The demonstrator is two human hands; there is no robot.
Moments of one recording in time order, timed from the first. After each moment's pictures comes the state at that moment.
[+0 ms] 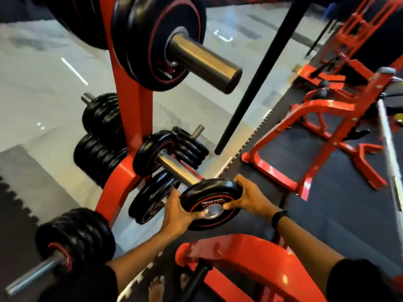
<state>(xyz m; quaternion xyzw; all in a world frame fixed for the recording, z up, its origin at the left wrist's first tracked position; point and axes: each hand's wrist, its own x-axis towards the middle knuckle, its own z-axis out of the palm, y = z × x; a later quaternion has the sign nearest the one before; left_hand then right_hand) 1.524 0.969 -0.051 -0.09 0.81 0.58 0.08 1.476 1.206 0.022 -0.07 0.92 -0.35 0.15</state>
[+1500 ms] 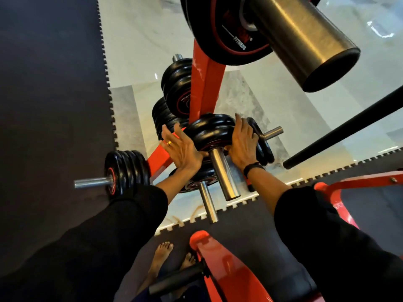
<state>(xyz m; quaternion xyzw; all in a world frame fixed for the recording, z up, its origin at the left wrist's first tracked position) 1.401 0.932 -0.064 -0.43 0.85 0.27 -0.11 1.289 1.051 -0.053 -0.28 0.96 -0.09 0.01</state>
